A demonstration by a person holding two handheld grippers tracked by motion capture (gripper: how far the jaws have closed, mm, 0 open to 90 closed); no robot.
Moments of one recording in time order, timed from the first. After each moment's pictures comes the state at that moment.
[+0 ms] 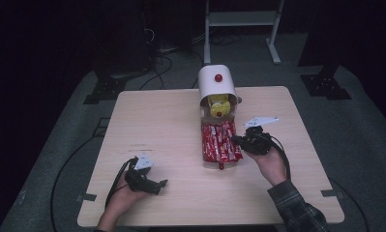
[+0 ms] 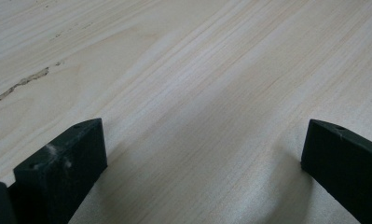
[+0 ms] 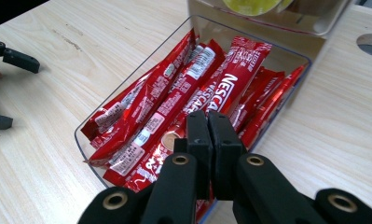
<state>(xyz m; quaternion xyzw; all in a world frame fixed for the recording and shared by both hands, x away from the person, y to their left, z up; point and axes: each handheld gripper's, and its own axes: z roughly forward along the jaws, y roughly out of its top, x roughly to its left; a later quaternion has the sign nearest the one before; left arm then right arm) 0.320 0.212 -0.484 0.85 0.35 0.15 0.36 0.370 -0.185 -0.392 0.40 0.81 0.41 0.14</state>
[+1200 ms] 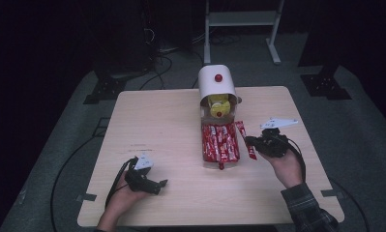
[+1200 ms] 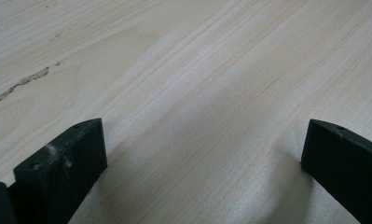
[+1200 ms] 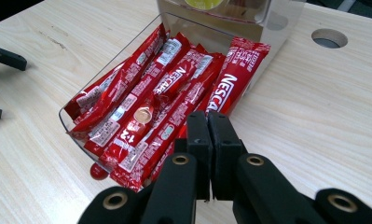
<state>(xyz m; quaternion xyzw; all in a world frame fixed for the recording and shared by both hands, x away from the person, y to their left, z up) 0.321 0.212 -0.484 0.85 0.35 0.15 0.36 0.355 -0.223 -0.386 0.42 0.79 0.41 0.16</state>
